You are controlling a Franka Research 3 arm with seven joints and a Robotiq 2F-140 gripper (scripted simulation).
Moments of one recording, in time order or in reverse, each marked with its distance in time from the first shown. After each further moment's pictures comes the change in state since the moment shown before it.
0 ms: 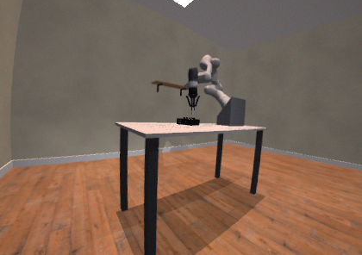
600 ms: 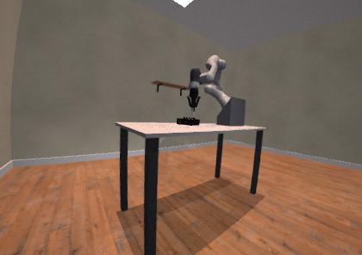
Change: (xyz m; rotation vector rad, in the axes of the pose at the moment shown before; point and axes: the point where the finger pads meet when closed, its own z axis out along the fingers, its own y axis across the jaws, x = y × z) arm -0.003 0.000 0.005 0.051 -0.016 0.504
